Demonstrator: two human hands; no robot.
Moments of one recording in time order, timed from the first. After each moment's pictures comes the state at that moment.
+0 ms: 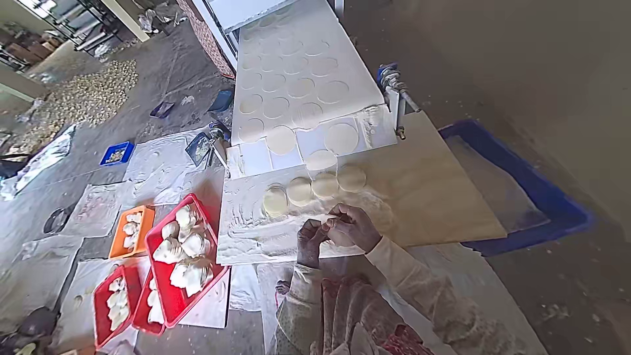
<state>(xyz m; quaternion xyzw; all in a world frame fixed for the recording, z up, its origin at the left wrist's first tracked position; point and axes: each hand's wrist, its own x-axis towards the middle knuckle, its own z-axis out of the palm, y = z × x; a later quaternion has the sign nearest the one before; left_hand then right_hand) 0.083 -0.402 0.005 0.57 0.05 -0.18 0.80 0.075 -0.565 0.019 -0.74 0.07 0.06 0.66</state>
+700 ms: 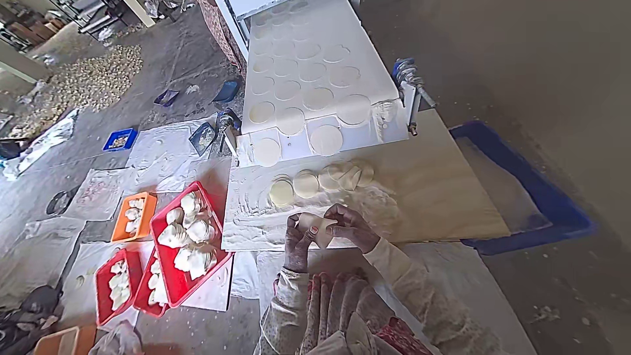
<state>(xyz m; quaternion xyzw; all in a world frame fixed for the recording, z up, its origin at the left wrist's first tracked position) 0.069 -0.349 0.029 0.59 0.04 -0.12 0.80 0.062 -0.533 0.016 -0.59 0.01 0.10 0.80</state>
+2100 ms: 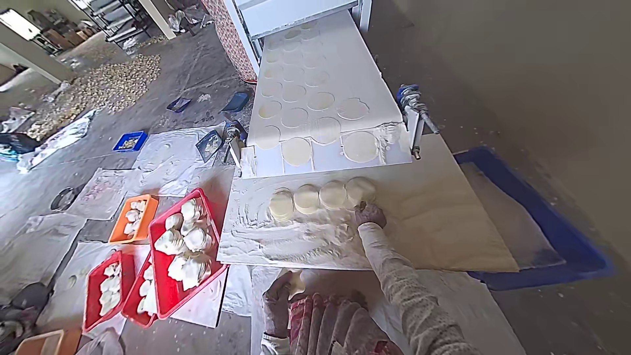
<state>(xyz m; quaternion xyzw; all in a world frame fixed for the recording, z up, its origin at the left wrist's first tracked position) -0.009 -0.280 -0.027 0.77 0.12 -0.05 0.62 0.149 -0.596 -0.064 -0.86 0.40 0.14 0.30</state>
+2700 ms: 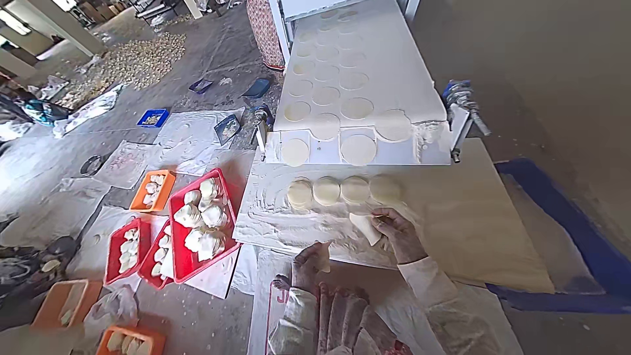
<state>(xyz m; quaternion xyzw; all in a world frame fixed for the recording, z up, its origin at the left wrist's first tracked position) 0.026 -0.322 -0.021 0.56 0.24 -0.13 0.78 0.070 -0.563 0.029 -0.65 0.19 -0.02 0.74</state>
